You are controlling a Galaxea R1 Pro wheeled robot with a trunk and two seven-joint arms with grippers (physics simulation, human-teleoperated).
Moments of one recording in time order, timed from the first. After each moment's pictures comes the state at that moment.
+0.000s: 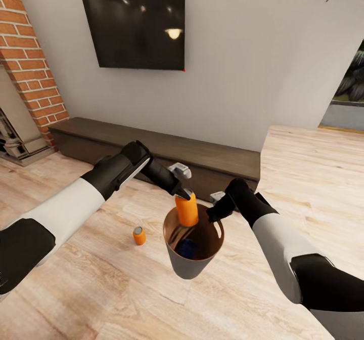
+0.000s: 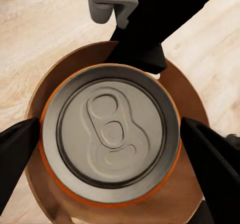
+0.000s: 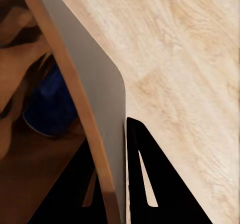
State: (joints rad) left arm -1.35 0.06 -0.82 -0.84 0.21 1.05 -1.08; right arm -1.10 0.06 0.12 -0.58 0.66 1.04 0.98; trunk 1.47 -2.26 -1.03
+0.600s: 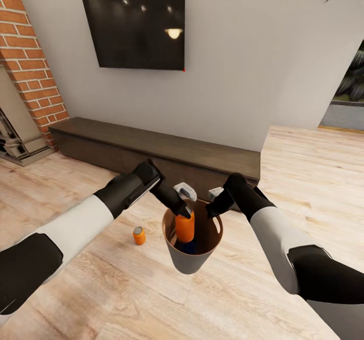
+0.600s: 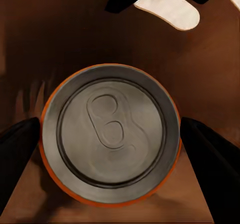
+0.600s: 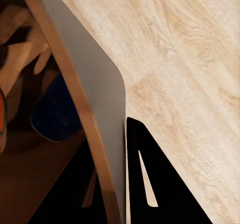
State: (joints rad) left arm -1.25 0.01 -0.88 -0.84 0.16 1.05 -0.93; right arm -1.15 0.08 0.12 -0.53 0.66 1.04 0.96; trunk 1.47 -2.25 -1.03
